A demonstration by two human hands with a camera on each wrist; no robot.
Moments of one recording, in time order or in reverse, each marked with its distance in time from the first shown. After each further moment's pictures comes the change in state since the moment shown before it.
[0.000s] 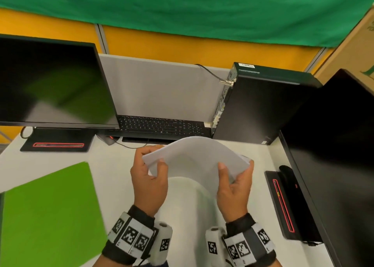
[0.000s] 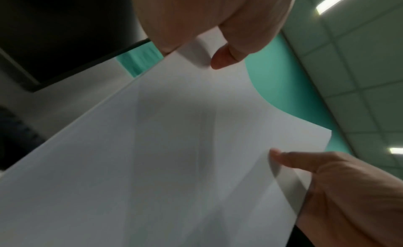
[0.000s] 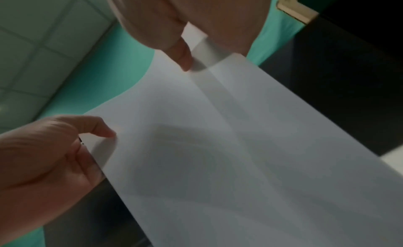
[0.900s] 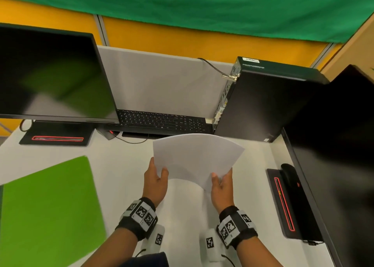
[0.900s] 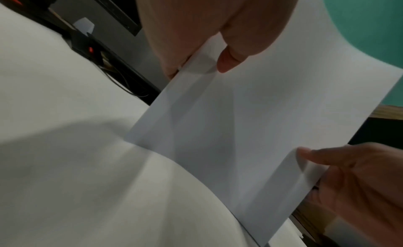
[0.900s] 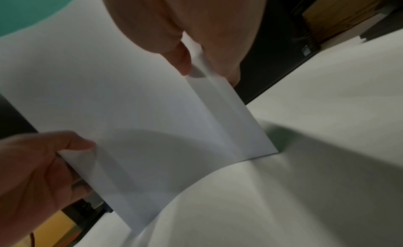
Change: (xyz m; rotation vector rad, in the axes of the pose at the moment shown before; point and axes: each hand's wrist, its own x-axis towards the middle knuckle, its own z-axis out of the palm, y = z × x) left_hand -0.012 -0.108 0.003 0.157 -0.230 -0.433; right_hand 0.004 0.088 -0.005 -0.226 -0.143 0.388
